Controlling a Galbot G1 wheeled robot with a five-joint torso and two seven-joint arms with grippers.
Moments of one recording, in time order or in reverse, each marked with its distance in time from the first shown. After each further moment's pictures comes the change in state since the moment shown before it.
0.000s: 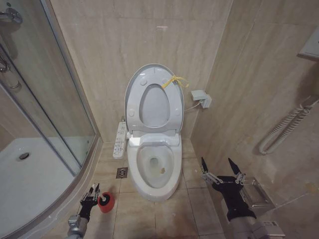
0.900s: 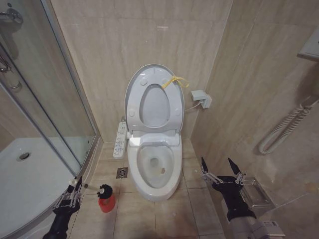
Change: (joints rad) left arm 0.592 -0.008 -0.190 -0.922 -0.321 0.039 0.013; right arm 0.000 0.000 0.000 0.000 0.000 0.000 0.000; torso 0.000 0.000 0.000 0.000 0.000
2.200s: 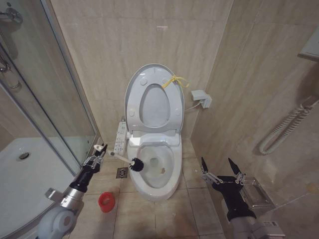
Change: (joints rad) left arm -0.510 0.233 0.271 0.297 -0.340 0.141 0.239; right arm 0.000 0.000 0.000 0.000 0.000 0.000 0.000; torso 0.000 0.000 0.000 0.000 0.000
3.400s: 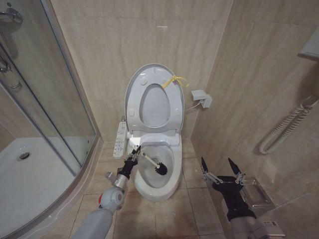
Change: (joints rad) left arm -0.433 -0.227 0.416 0.536 0.079 -0.088 -0.104; right arm 0.000 0.000 0.000 0.000 0.000 0.000 0.000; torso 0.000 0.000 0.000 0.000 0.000
